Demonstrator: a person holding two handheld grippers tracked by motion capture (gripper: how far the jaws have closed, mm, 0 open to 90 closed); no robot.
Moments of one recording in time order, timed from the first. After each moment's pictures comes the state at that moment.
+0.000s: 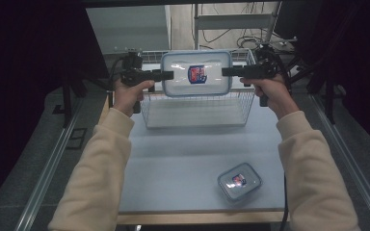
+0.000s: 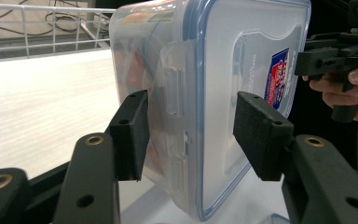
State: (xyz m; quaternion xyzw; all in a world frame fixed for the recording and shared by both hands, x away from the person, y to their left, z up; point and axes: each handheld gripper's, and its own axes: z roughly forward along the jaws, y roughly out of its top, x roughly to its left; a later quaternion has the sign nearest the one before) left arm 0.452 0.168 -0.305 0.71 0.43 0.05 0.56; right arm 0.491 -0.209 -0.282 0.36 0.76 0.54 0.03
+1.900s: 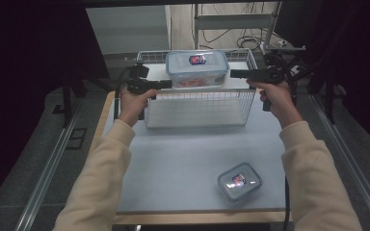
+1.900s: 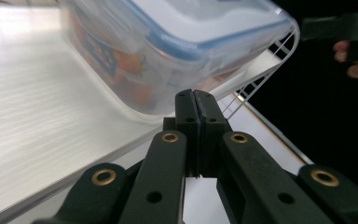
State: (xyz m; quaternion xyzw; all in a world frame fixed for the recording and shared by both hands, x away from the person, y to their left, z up) left arm 0.462 0.154 -0.345 0.72 0.45 0.05 0.52; right arm 0.488 -0.231 -0.300 0.45 0.71 0.54 0.04
